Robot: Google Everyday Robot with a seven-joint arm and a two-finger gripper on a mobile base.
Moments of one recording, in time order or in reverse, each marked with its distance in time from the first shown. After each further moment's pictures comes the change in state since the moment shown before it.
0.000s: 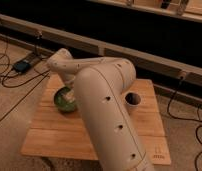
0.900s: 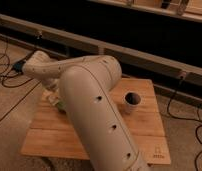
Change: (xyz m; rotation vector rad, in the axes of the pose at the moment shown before) arm 0.080 0.008 -0.036 -0.083 -0.035 -0.023
